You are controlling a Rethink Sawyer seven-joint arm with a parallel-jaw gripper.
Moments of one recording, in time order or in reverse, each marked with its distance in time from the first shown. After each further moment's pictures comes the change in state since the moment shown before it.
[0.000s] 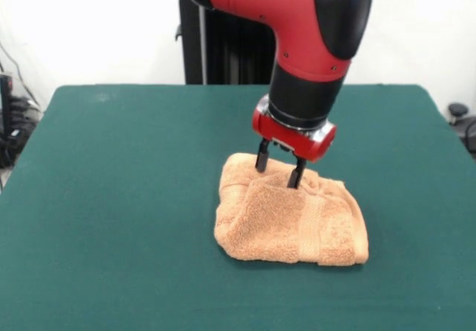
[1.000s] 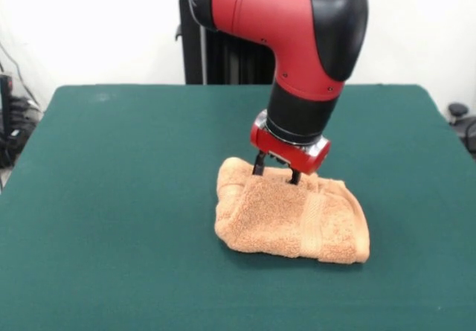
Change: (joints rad) arm 0.013 0.046 -0.009 0.003 0.002 -0.059 0.000
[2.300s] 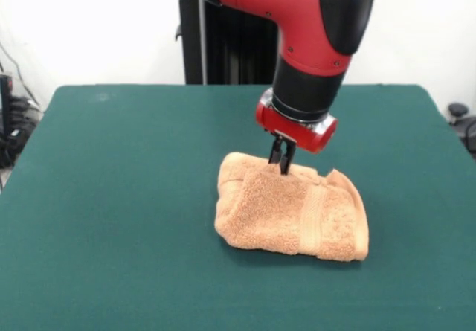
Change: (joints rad) arm 0.012 -0.068 0.000 0.059 0.000 0.030 0.000
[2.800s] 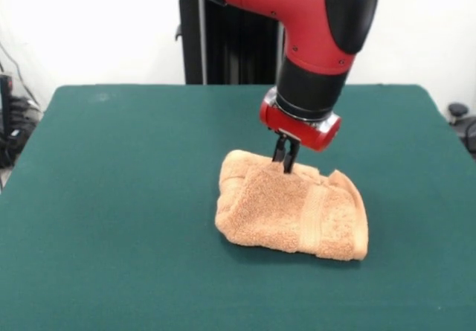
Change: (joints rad) arm 0.007 -0.008 0.000 0.008 0.001 0.002 0.000
